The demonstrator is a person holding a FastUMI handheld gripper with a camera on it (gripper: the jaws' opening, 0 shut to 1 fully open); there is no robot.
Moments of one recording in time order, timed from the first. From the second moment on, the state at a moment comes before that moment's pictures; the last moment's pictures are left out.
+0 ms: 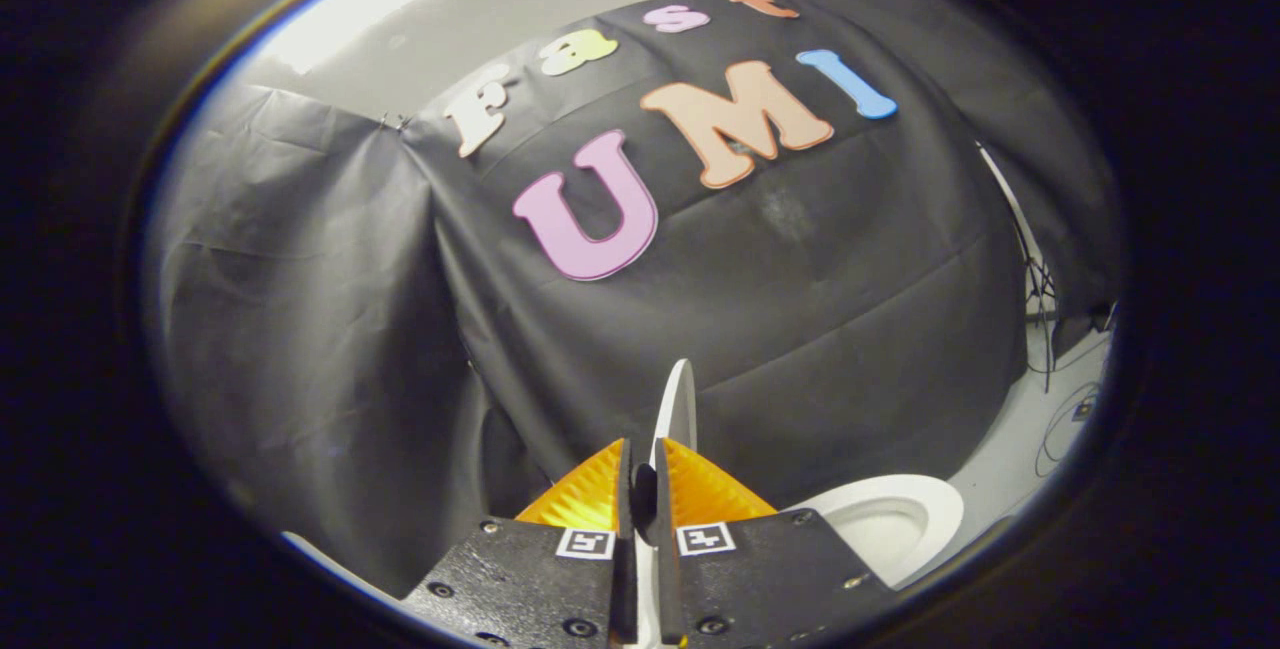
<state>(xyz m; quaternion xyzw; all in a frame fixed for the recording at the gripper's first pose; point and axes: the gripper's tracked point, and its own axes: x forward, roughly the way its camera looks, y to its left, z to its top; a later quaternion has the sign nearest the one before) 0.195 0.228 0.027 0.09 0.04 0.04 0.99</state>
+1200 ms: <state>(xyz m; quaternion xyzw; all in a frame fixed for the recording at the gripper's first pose) 0.212 0.388 -0.009 0.00 0.07 0.15 0.99</state>
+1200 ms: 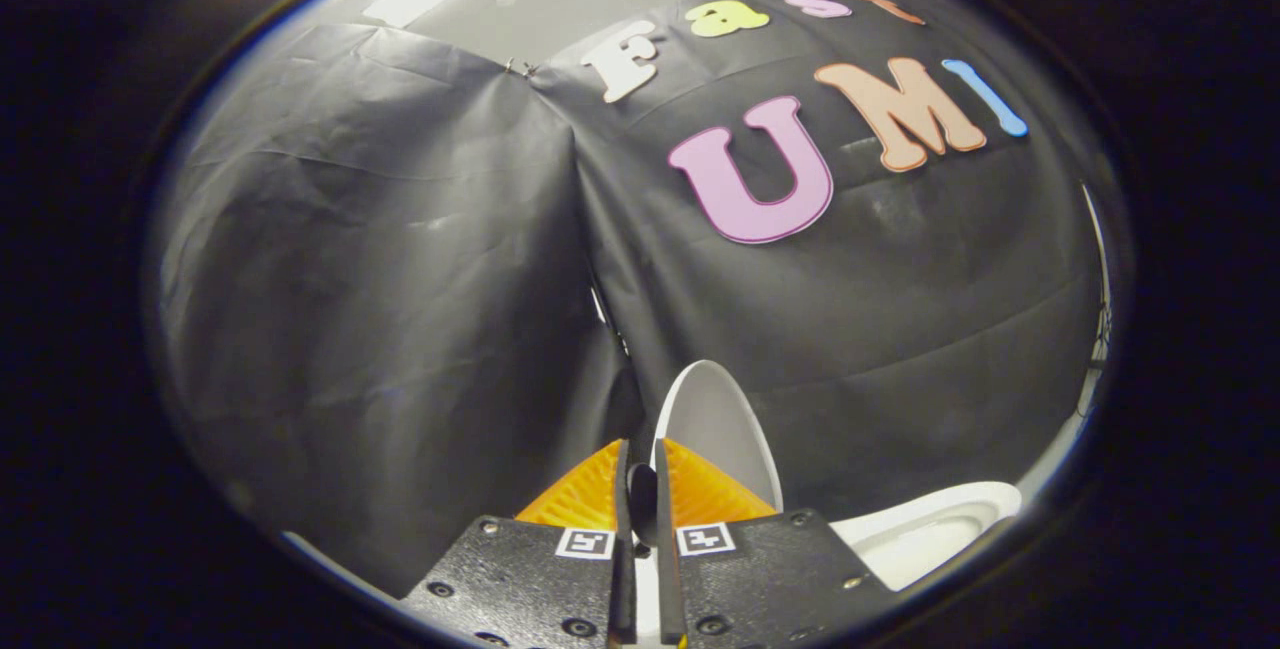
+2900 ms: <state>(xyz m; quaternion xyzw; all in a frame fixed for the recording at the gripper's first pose) 0.216 0.439 -0.027 -0.03 0.09 0.19 0.98</state>
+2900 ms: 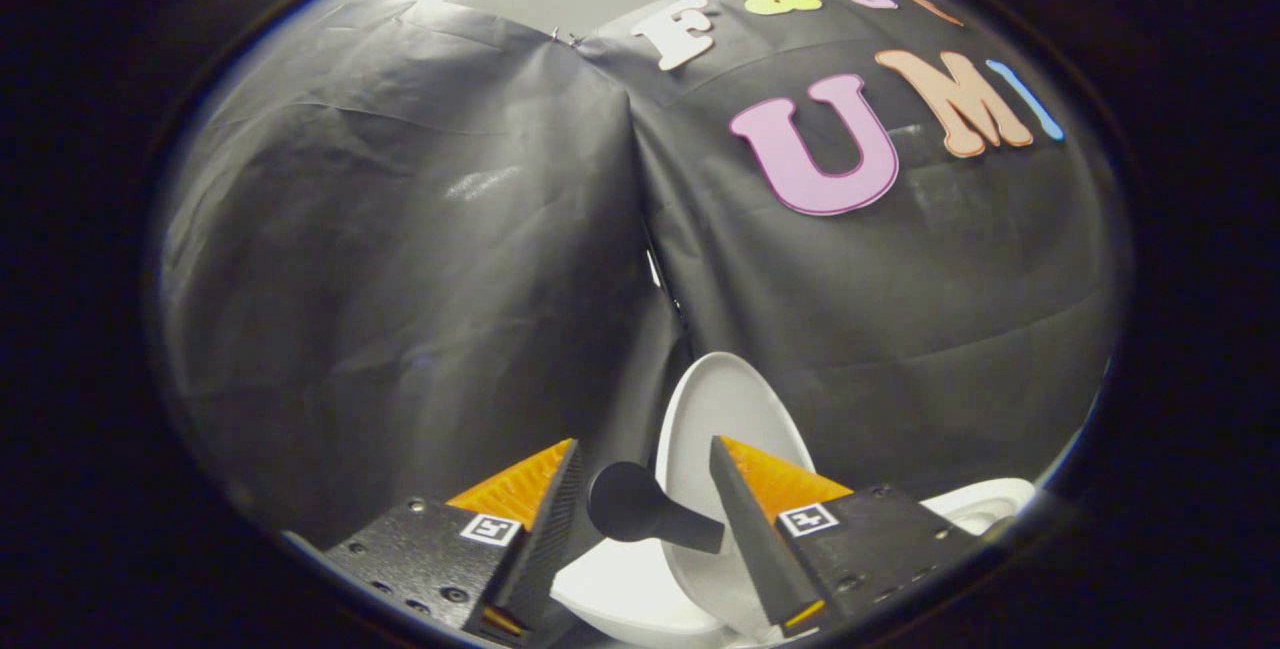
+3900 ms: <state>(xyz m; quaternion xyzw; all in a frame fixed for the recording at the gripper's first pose) 0.116 0.202 0.098 -0.08 -0.04 -0.02 1.00</state>
